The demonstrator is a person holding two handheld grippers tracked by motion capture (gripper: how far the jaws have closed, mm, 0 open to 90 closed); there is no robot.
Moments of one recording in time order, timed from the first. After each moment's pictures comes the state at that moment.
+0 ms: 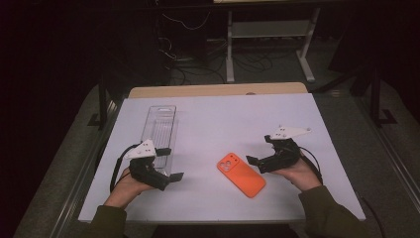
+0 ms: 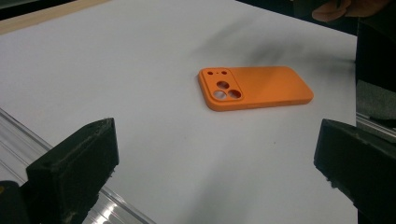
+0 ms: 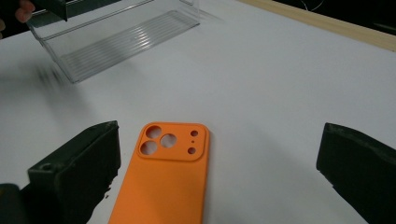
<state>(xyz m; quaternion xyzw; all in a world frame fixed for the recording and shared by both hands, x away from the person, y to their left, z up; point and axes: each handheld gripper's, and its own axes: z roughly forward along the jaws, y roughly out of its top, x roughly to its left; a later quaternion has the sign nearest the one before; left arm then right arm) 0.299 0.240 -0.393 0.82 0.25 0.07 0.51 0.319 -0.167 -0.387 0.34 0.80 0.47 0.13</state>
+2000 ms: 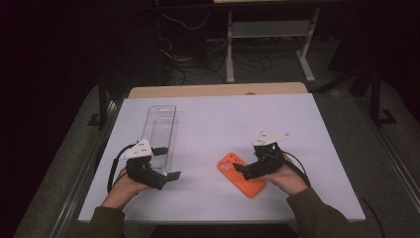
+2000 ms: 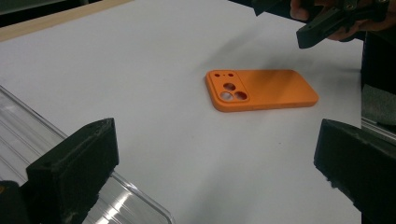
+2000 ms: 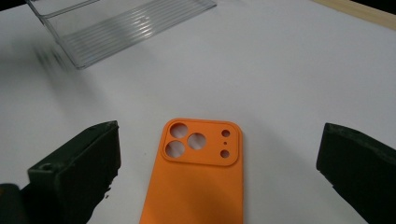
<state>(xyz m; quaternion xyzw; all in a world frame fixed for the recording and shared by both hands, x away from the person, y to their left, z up) 0.297 0.248 -0.392 0.82 0.25 0.09 0.51 0.308 -0.126 -0.392 0.34 0.82 0.43 0.13</state>
